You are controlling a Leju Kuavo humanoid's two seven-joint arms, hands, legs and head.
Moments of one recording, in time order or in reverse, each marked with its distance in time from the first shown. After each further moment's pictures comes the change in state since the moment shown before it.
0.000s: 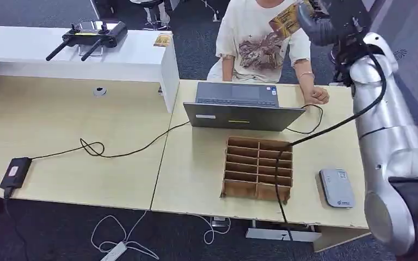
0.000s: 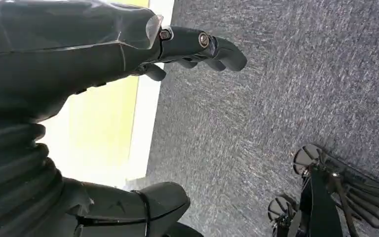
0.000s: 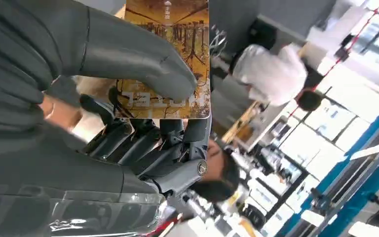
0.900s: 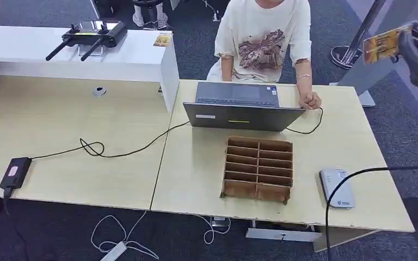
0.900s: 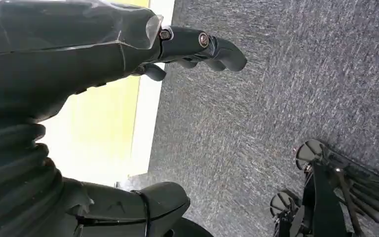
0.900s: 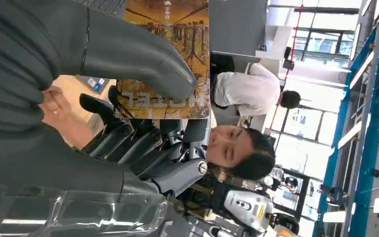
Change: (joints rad) left arm 0.000 -0.006 0.024 0.000 -0.016 -0.015 0.000; right arm 0.207 -0.366 -0.068 -0.155 -0.584 0.277 0.019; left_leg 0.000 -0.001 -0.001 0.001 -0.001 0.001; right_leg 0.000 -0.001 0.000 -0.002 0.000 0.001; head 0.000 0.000
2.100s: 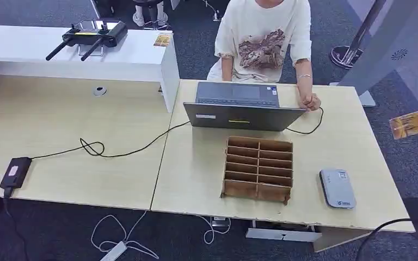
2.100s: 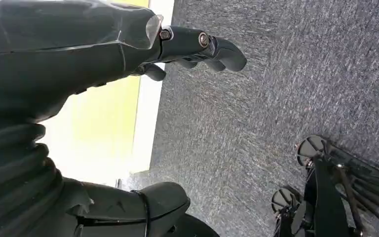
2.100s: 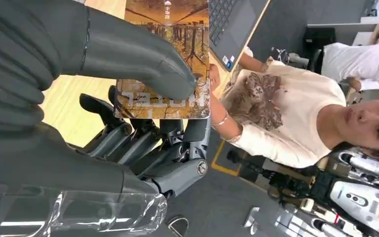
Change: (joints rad) left arm -0.002 -0.003 0.021 0.000 -0.014 -0.014 0.008; right arm 0.372 -0.300 -0.054 -0.014 -0.020 0.058 -0.054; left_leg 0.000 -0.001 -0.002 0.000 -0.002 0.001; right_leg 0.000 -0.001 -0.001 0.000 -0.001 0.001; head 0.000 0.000
